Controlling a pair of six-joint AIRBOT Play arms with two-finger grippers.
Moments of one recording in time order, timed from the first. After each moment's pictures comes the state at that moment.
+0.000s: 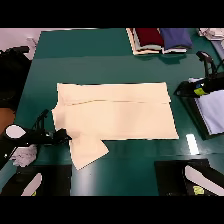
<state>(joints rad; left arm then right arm) 0.04 -0.72 0.34 0.88 -1.11 -1.49 -0.22 -1.08 1.08 -1.23 1.35 1.37</state>
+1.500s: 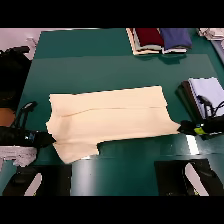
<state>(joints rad) 0.04 -0.53 0.61 1.16 -1.48 -1.49 -0.40 -0.71 0.58 -1.22 1.39 1.34</state>
